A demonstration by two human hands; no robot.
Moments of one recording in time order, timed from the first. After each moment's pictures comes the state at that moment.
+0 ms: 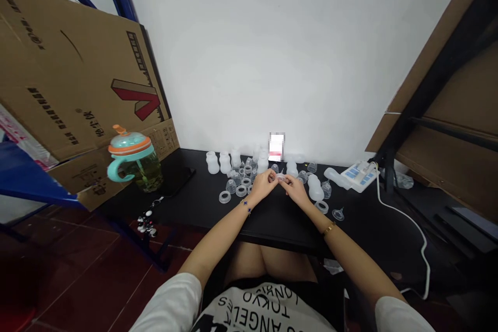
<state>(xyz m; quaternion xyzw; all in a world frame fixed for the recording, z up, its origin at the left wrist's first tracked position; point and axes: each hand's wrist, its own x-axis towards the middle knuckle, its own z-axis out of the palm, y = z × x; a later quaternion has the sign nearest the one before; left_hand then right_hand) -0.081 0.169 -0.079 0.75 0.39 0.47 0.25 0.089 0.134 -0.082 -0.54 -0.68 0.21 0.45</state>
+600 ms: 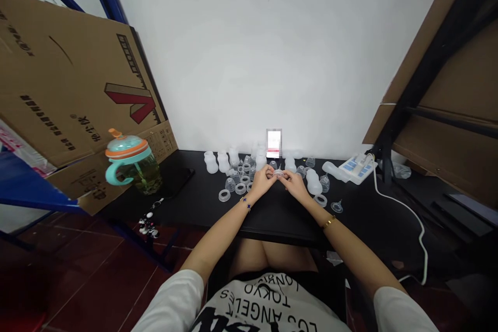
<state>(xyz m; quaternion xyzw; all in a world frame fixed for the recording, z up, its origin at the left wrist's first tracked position) -0.079 0.167 -0.079 0.73 0.35 0.49 0.33 0.092 0.135 -0.082 -0.54 -0.69 0.18 0.45</state>
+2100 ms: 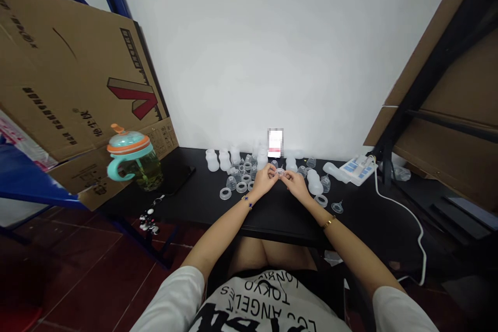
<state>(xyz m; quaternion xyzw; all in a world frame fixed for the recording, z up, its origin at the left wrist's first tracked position) -0.078 0.164 -0.076 0.73 0.38 0.48 0.30 0.090 0.130 -0.078 -0.55 -0.68 0.16 0.45</state>
